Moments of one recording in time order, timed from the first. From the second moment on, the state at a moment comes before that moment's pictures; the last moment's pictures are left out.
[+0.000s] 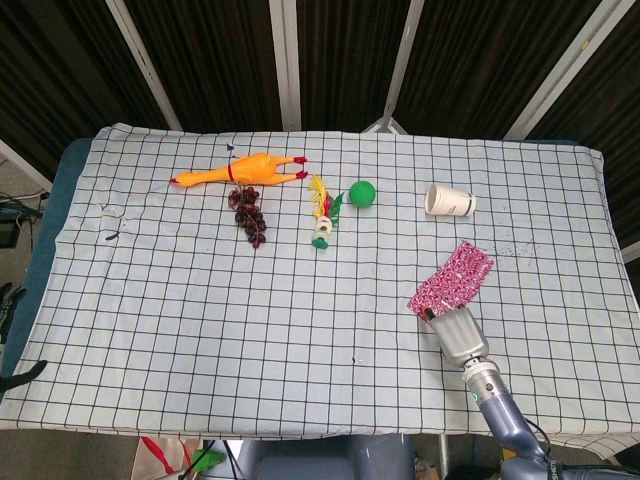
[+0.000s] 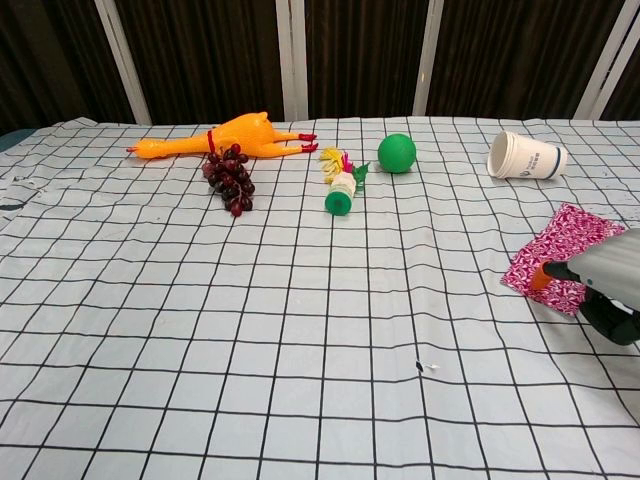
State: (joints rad) left arm 0.00 -1.04 -0.04 -1.77 1.42 1.53 0.18; right arm 0.46 -1.44 0.04 -1.62 -1.09 1.04 -0.82
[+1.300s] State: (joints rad) left arm 0.00 -1.05 -0.04 -1.77 1.43 1.53 0.19; right arm 0.48 -1.43 -0.06 -1.71 -1.15 1.08 -0.88
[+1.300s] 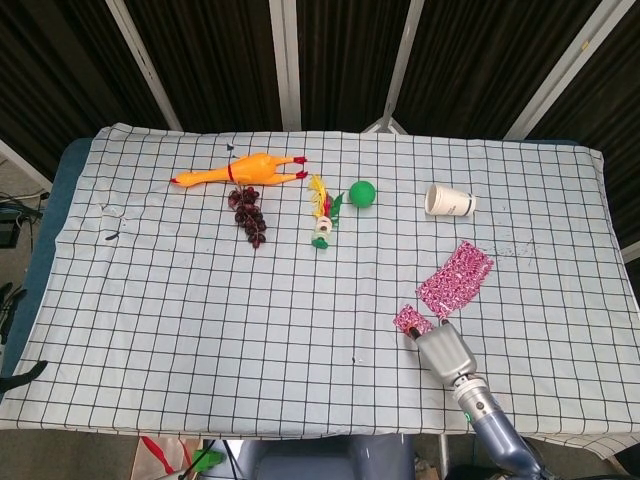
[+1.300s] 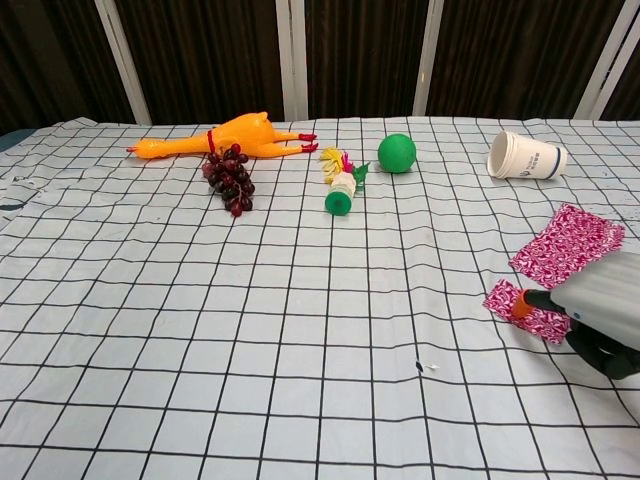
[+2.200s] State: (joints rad) left arm 0.00 -1.05 -0.04 -1.77 1.42 1.53 0.19; right arm 0.47 -1.39 -0.01 -1.75 -1.11 1.15 -0.84
